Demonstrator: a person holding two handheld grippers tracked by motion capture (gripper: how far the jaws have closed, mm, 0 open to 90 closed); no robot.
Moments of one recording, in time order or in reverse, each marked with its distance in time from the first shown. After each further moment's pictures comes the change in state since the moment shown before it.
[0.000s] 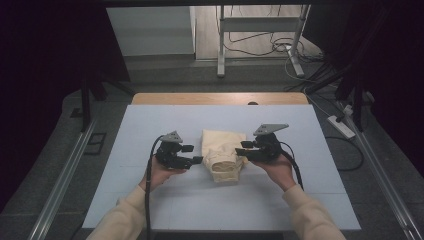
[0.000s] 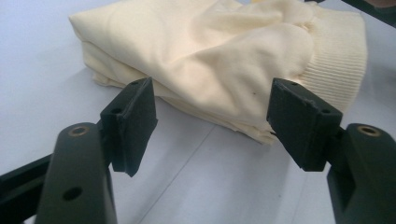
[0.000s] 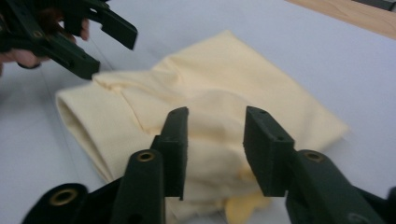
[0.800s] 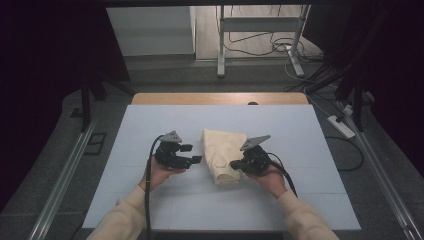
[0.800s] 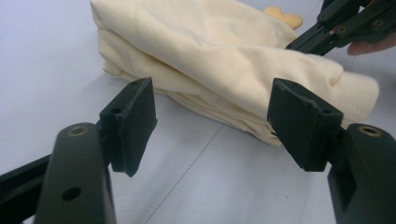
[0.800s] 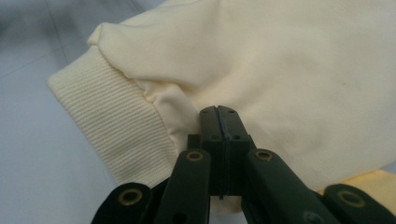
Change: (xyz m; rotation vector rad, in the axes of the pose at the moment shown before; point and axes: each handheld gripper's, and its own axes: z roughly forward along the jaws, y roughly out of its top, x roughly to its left) left arm -0.001 -0.001 -0.002 -0.001 0.024 -0.001; right arm 0.019 -0.028 0.033 0.172 0.077 -0.062
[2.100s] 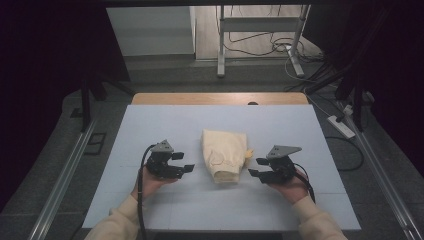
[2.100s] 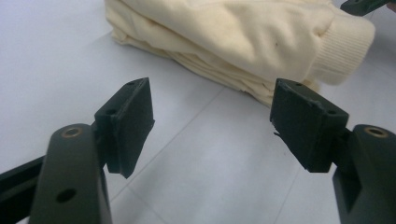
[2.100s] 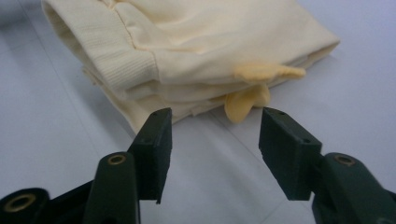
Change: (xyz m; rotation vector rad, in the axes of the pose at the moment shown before) left arm -0.008 -0.032 -0.020 0.013 0.046 -0.015; right arm -0.005 -0.049 -0.053 -0.116 -0.139 0.023
